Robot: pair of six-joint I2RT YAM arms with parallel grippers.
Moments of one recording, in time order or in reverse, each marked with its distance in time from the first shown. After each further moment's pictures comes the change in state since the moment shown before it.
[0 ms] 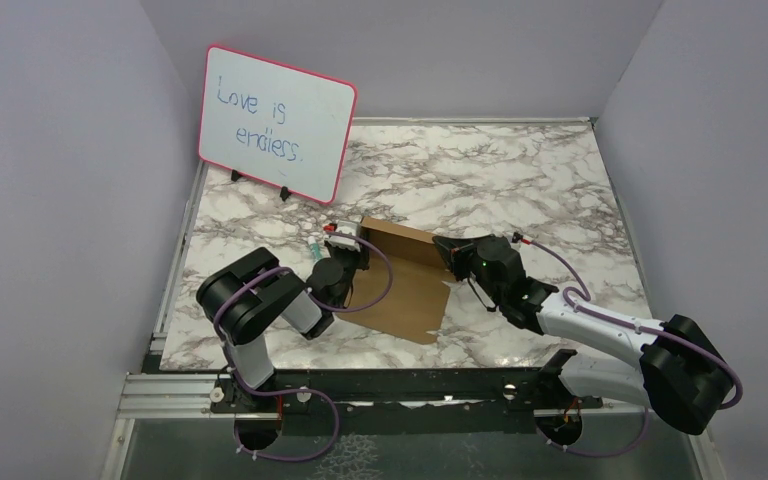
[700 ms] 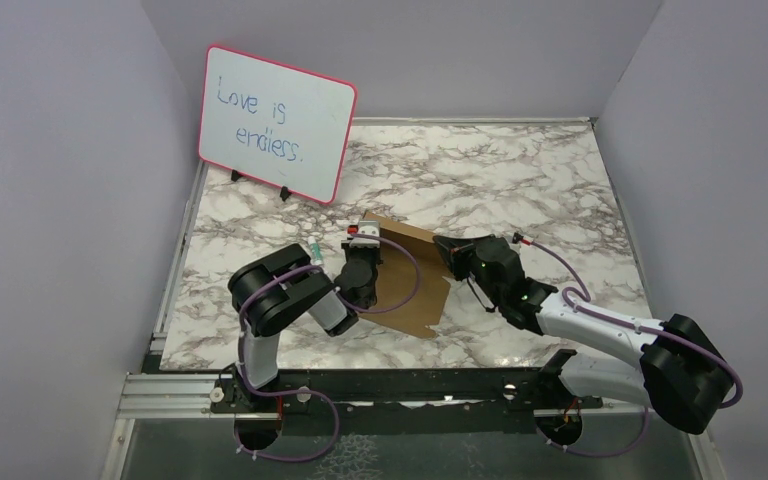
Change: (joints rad) left arm -0.140 0.135 0.153 0.031 -0.387 0.126; right arm 0.021 0.000 0.001 0.000 0.021 0.001
